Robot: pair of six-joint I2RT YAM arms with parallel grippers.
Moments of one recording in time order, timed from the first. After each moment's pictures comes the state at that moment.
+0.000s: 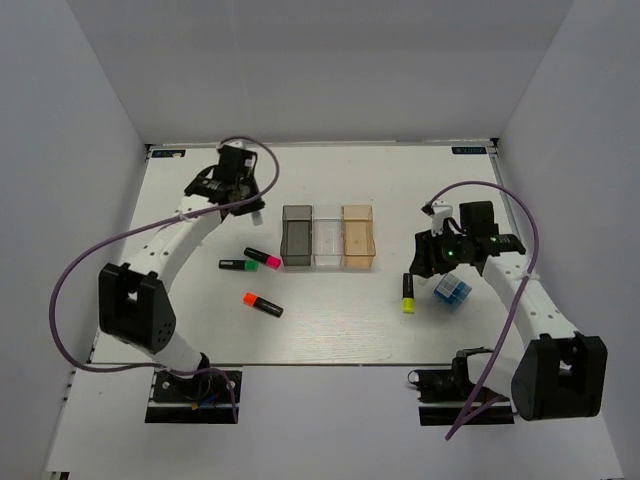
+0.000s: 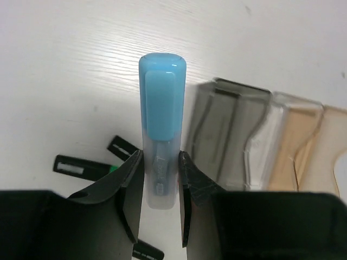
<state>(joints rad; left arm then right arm) -0.31 1.54 1.32 -0.63 -0.22 -0.55 0.11 1.14 0.83 -0.67 -0.50 -0.22</state>
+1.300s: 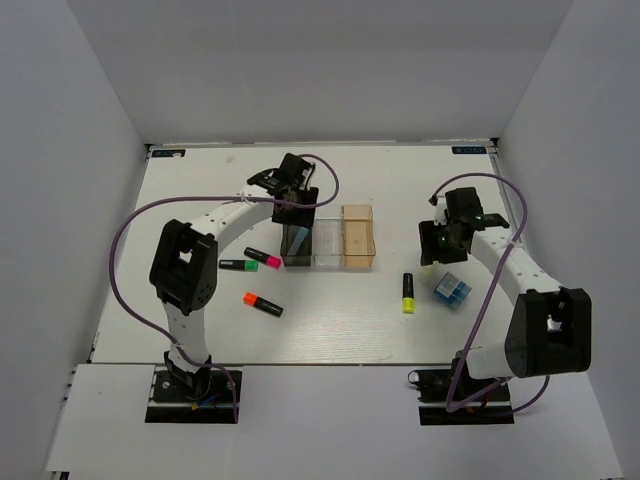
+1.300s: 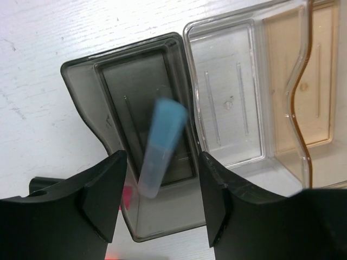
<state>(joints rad) -0.54 1.93 1.54 -0.64 -0.07 -0.27 0.15 1.38 0.94 -0.69 -0.10 -0.03</state>
